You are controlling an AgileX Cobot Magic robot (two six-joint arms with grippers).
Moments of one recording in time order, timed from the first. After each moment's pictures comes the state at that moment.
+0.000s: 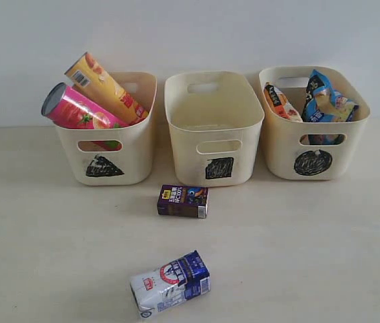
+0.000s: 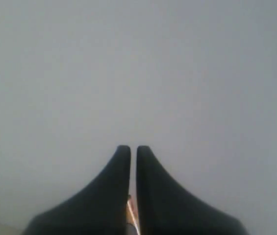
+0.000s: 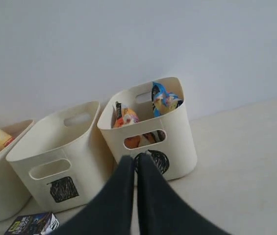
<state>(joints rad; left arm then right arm) 0.05 0.16 -0.39 -0.01 -0.01 -0.37 0.15 0.22 -0.01 0.32 -0.16 0.02</state>
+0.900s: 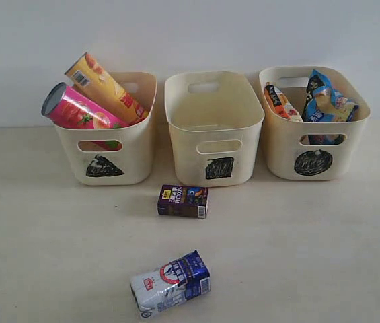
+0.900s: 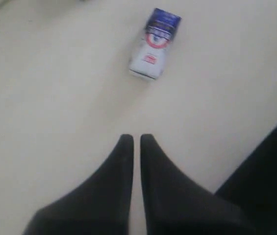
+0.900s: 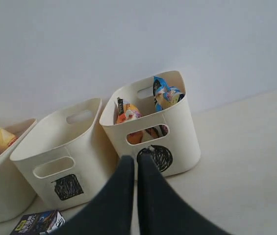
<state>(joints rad) -0.46 1.06 -1.08 -0.24 1.21 0.35 0.15 0.22 -0.01 0.32 -0.15 0.05</state>
